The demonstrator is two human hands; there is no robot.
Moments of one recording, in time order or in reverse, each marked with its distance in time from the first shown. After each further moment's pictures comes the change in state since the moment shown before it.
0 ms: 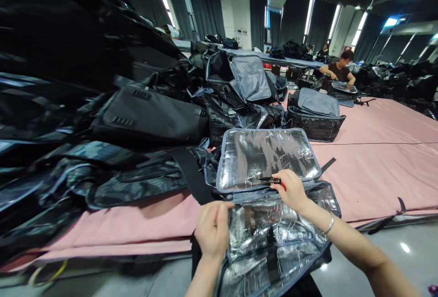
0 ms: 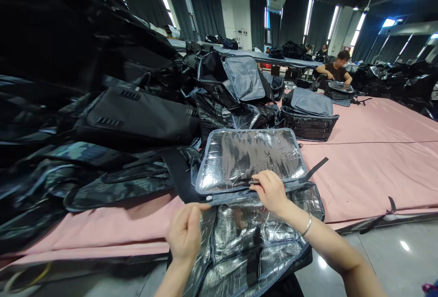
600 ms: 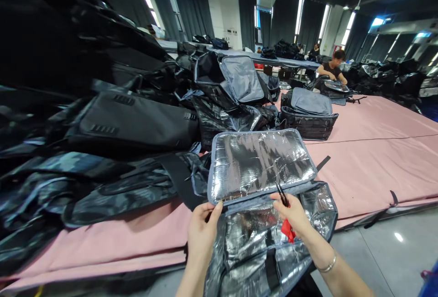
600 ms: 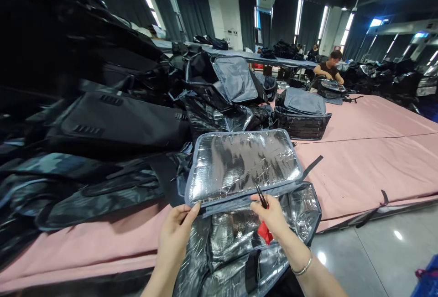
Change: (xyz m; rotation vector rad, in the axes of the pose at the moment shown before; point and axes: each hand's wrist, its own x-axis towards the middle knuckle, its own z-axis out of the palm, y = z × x) left_hand 0.014 -0.020 0.009 -0.377 -0.024 -0.594; right_hand -0.047 -0.030 0.010 1.009 0.012 0.991
